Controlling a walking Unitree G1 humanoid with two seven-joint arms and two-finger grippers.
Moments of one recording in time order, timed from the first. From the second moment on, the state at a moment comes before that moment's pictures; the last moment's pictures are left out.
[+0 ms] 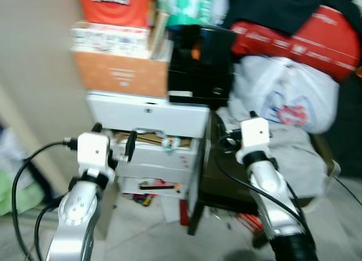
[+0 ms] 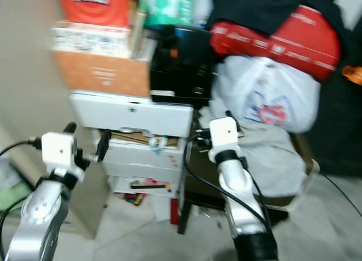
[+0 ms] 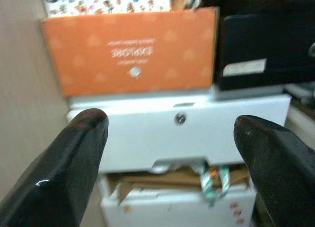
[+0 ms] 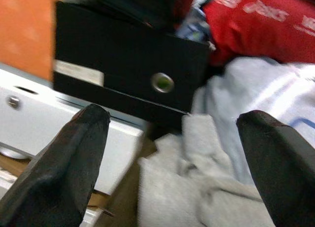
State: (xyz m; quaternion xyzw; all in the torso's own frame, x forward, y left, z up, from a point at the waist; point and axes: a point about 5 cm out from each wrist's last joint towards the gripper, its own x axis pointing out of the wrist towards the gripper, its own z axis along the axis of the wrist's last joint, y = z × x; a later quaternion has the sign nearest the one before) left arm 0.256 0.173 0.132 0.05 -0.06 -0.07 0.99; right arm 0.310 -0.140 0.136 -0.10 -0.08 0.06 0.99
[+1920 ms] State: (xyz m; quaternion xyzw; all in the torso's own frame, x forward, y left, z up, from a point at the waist) left arm 0.239 0.189 0.131 0.06 -0.04 -0.06 1.00; right arm 0.292 -0.157 0.134 -0.09 -0.04 0.03 0.99
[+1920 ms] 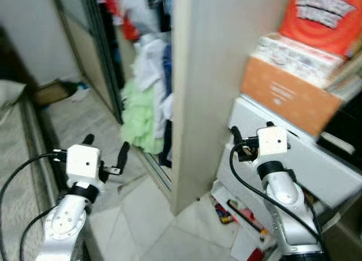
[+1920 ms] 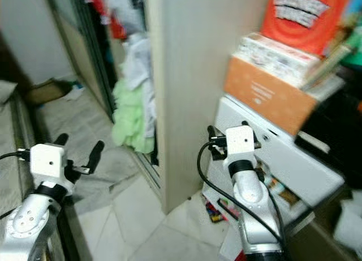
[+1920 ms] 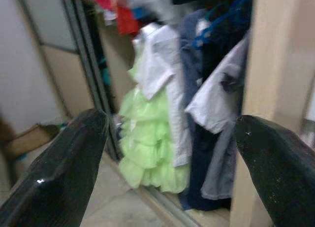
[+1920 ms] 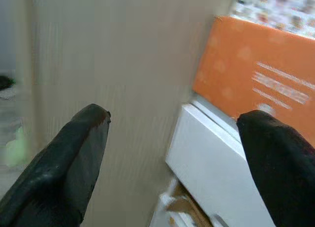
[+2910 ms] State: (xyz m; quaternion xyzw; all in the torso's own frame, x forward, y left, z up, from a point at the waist) left arm 0.241 0.180 0.131 0.06 -0.04 -0.07 1.00; right arm 0.296 -0.159 0.133 -0.10 -0.04 0.04 0.99
